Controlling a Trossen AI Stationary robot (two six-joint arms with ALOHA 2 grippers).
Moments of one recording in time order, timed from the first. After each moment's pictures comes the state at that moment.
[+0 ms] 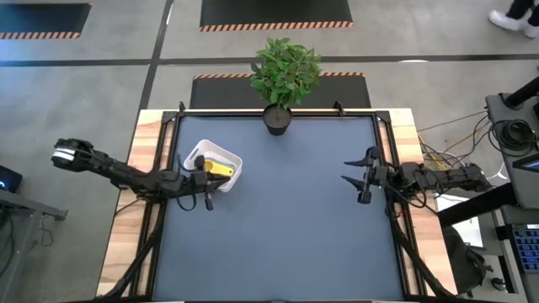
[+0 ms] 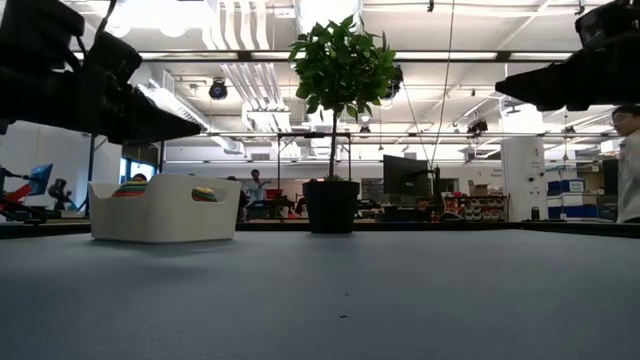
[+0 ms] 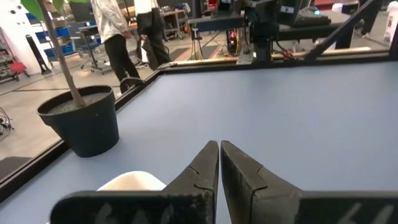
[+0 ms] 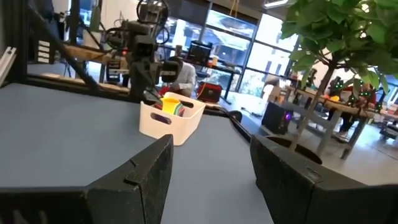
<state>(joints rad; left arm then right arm) -0.18 0.95 0.02 0.82 -0.45 0.06 0.10 0.00 0.01 0.06 0.29 -0.28</state>
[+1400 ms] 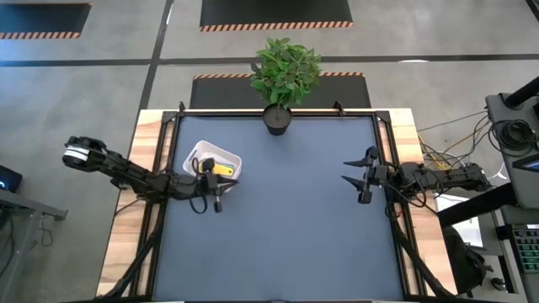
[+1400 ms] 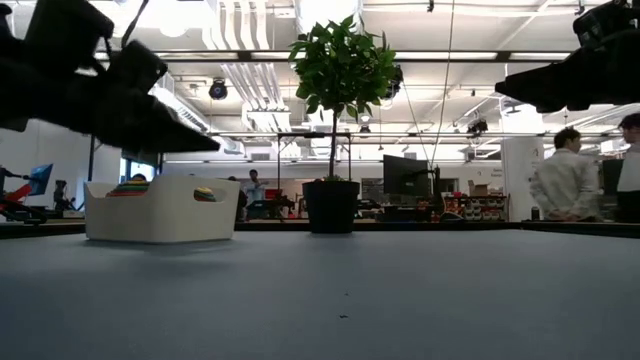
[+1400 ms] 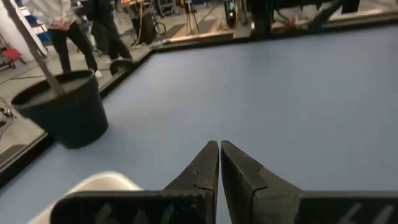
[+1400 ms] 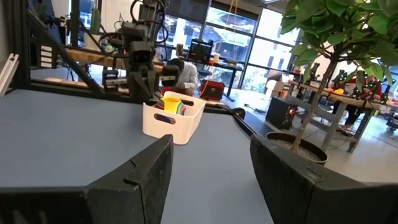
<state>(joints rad) -0.18 1.19 0.12 0.83 -0.45 0.06 0.10 0.04 0.02 0.06 0.29 -0.24</state>
